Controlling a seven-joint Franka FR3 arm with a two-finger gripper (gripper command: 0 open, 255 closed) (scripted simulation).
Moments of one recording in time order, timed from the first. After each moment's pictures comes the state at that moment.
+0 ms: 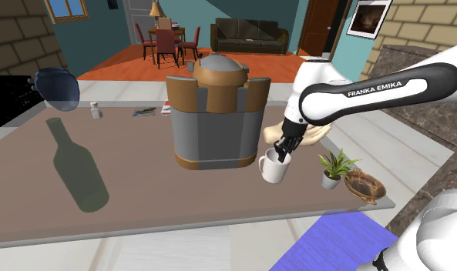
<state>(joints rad) -0.01 -0.37 0.07 -2.50 0.10 2.15 0.07</state>
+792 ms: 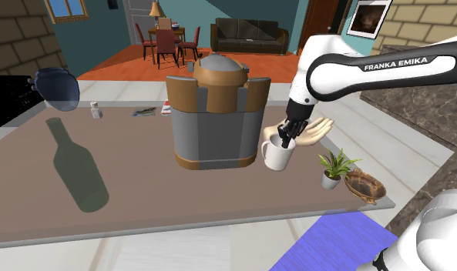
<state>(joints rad) -0.01 -0.43 0.07 -2.38 0.09 1.98 0.08</state>
